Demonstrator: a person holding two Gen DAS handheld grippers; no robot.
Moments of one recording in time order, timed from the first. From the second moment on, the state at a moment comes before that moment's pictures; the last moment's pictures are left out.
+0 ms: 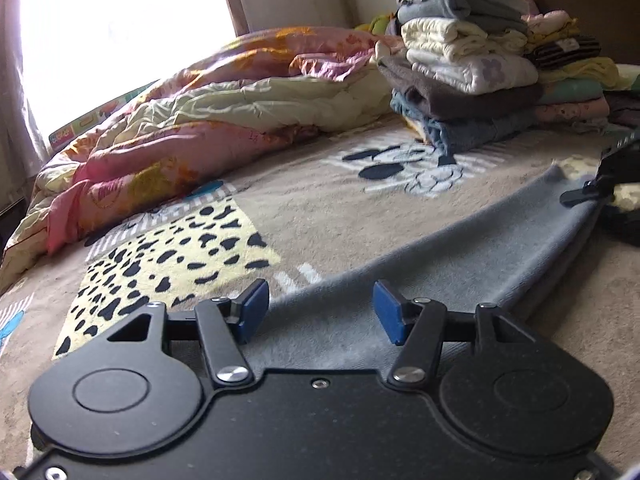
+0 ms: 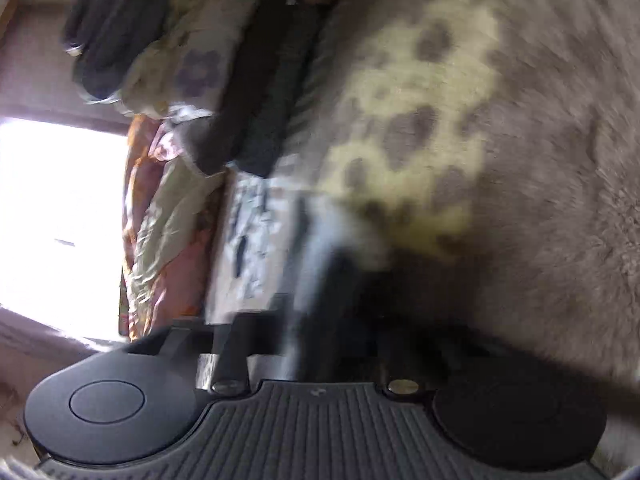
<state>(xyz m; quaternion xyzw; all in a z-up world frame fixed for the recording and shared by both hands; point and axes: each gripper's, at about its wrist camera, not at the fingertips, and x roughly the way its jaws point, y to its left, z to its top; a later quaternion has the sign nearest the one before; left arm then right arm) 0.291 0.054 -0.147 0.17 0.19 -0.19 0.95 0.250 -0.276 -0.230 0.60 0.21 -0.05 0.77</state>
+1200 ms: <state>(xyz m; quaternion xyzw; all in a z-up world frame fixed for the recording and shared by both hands) 0.288 0.299 -0.093 -0.31 0.19 -0.13 0.92 0.303 0.018 -0.072 0.09 0.22 0.28 0.93</state>
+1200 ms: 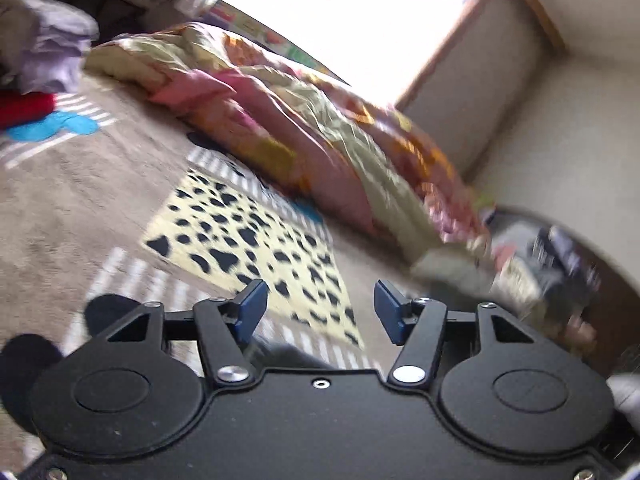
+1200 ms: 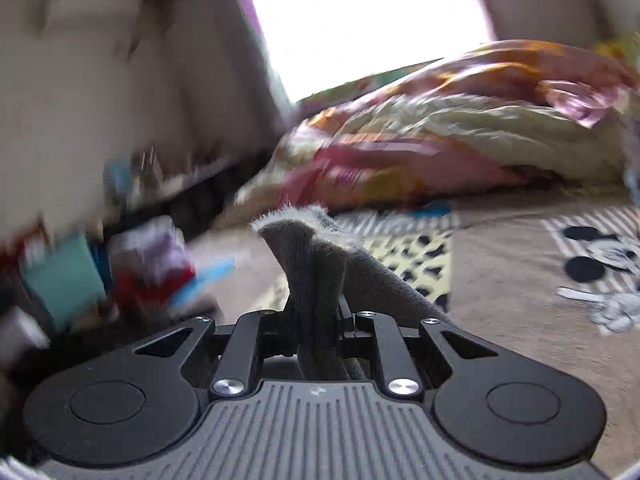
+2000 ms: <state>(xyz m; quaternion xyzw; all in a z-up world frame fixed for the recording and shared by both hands) 0.281 0.309 -0.127 -0.38 0.22 -0.16 0.88 0.225 0.115 -0.118 -0.15 0.18 0.36 0.90</state>
